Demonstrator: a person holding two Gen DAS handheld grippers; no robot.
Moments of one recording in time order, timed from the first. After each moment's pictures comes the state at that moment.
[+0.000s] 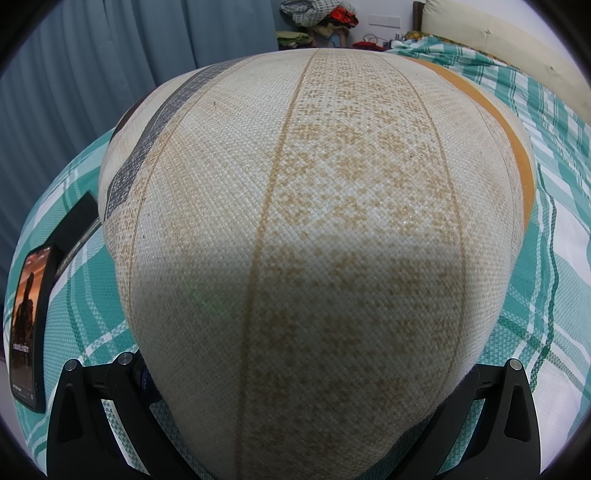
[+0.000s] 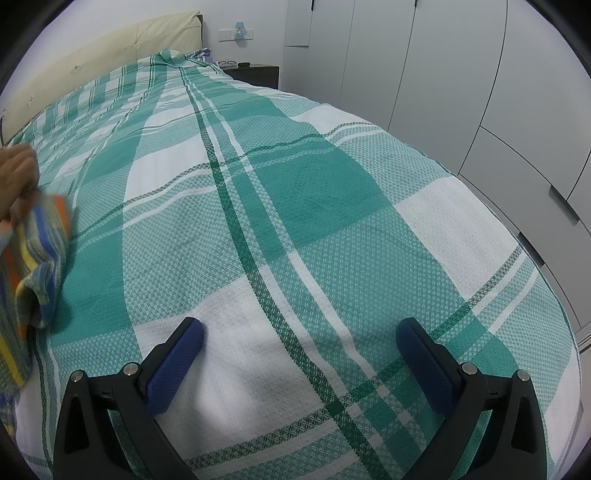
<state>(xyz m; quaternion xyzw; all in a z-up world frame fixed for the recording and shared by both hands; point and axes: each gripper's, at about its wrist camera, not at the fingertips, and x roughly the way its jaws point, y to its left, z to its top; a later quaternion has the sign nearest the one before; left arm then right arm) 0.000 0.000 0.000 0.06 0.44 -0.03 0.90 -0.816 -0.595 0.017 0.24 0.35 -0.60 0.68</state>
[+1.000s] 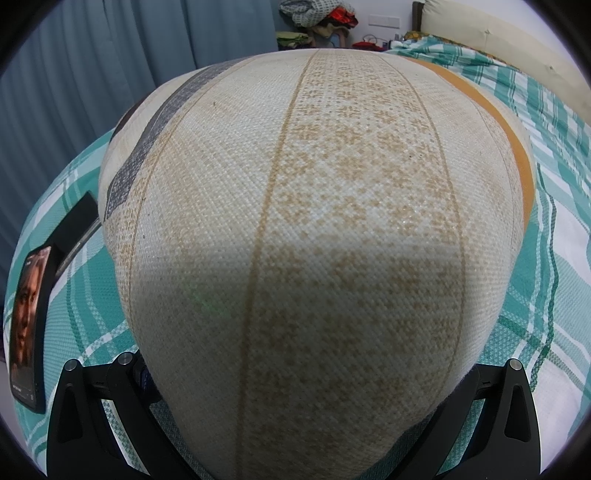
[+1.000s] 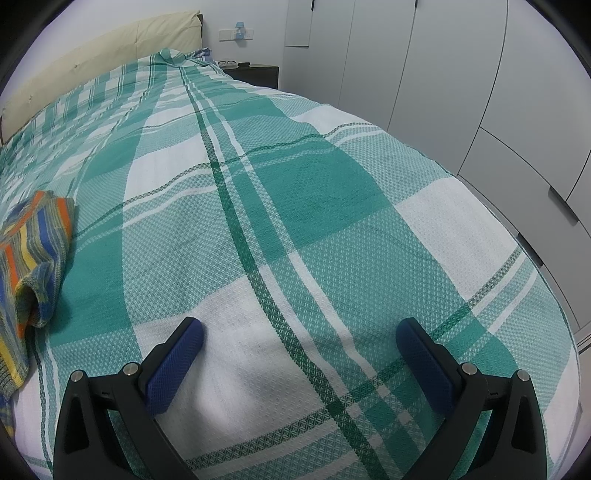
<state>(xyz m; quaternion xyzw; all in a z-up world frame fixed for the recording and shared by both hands) 0.000 0.002 -0.002 0.06 0.44 -0.03 0.90 -0.819 -0.592 0.014 0.24 0.35 -0.60 0.68</state>
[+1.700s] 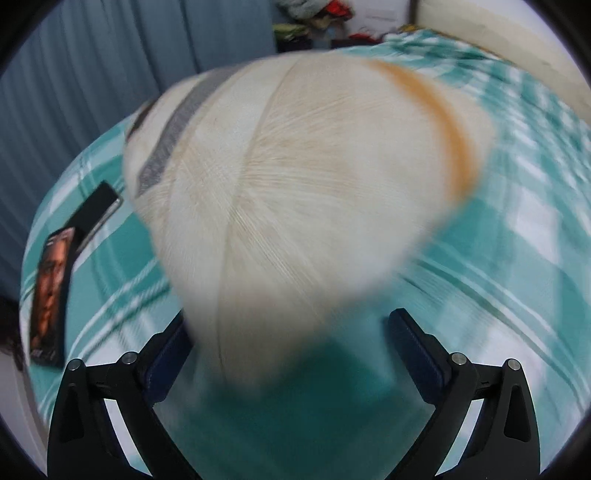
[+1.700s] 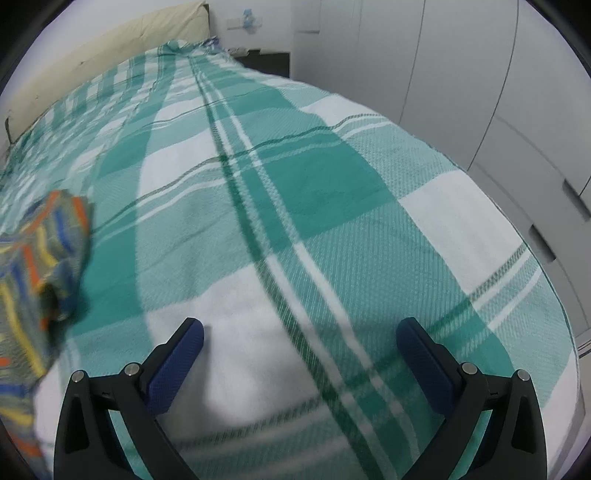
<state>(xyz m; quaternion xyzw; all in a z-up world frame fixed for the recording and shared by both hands) -0.061 -0.020 0.042 0.06 0.45 -0.04 0.89 -0.825 -0.596 0.033 0.28 0.37 -0.55 0.69</state>
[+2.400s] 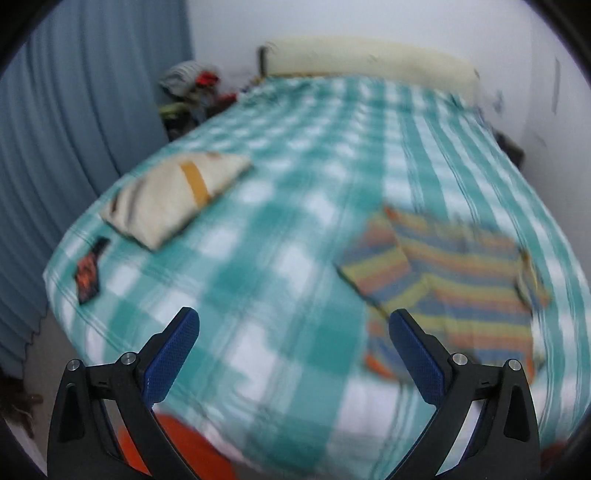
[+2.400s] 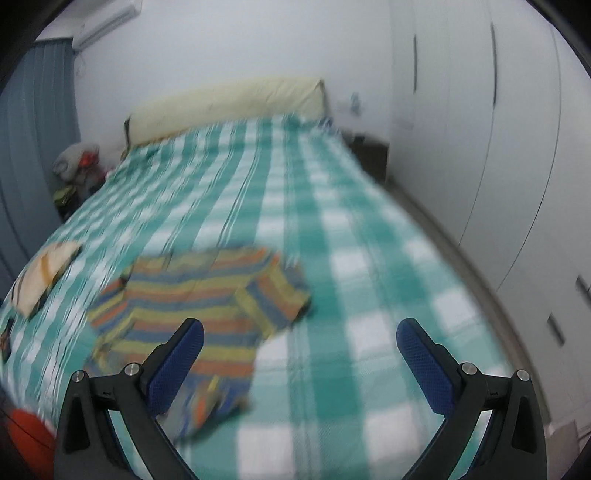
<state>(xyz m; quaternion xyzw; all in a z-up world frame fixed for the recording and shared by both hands) -0.448 -0.096 0.217 0.14 0.38 -0.24 0.88 -0.795 -0.364 0.235 0.17 0.30 -0.43 0.83</state>
